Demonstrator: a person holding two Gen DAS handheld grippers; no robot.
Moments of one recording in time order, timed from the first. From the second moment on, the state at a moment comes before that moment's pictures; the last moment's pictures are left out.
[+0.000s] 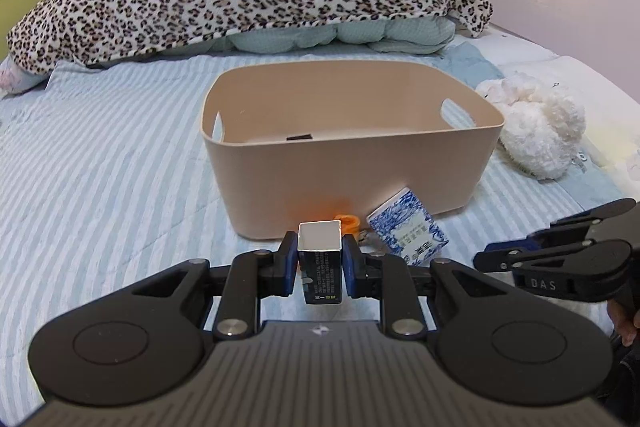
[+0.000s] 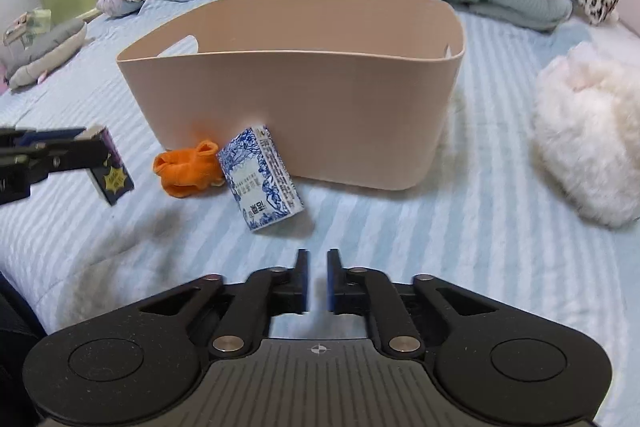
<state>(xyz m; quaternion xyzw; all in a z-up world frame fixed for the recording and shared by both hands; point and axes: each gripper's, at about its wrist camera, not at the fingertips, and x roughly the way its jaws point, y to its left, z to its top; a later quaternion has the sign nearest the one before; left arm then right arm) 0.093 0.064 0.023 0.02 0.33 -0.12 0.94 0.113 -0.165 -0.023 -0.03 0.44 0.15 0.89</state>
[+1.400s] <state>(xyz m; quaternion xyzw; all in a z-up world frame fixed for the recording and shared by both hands) 0.124 0.065 0.101 -0.01 0.24 -0.11 0.96 0.139 -0.170 0.097 0.00 0.28 0.16 0.95</state>
